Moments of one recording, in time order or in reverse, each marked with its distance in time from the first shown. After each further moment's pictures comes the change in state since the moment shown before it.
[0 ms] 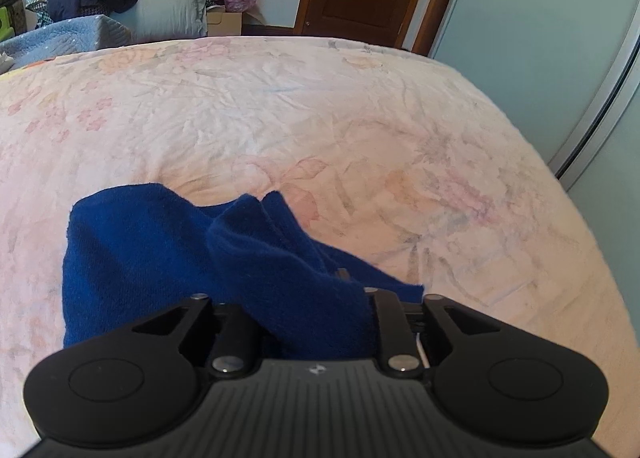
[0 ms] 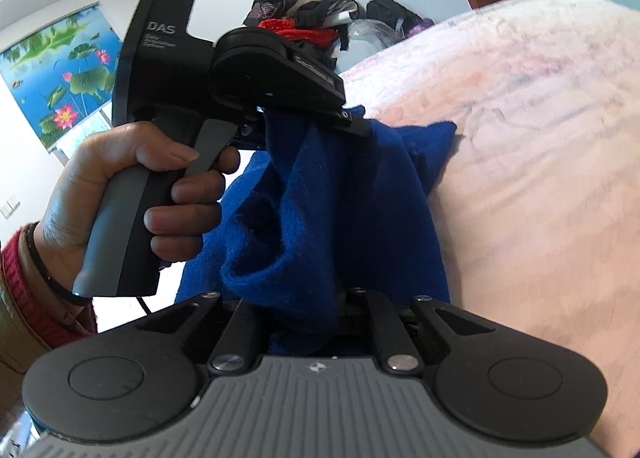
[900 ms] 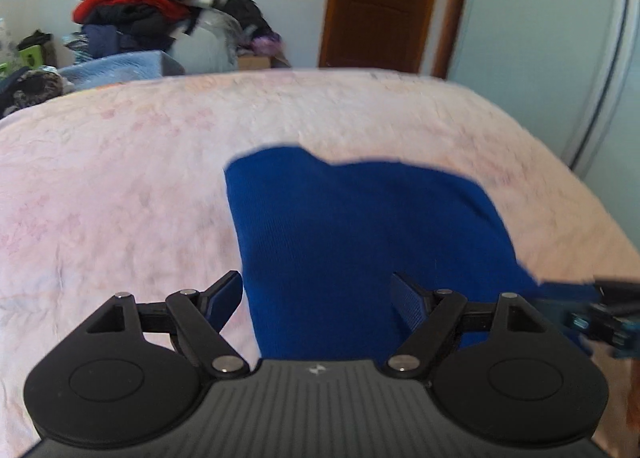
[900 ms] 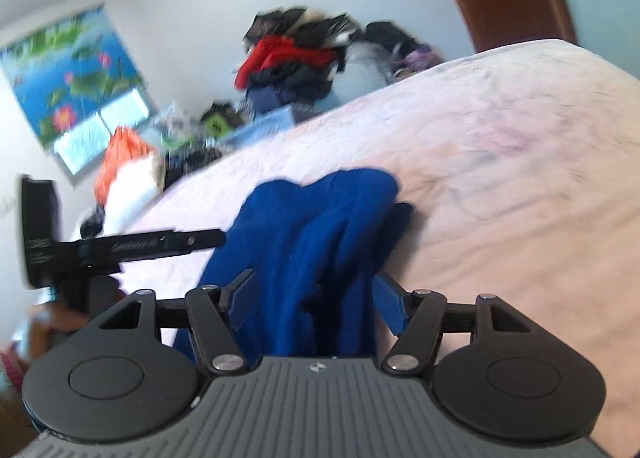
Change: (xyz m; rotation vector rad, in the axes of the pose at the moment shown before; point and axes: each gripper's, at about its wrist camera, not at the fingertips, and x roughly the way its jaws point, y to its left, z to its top) left arm -0.088 0.068 -0.088 0.086 -0.120 0.087; right arm -0.020 -0.003 0.047 -0.127 0.013 -0.094
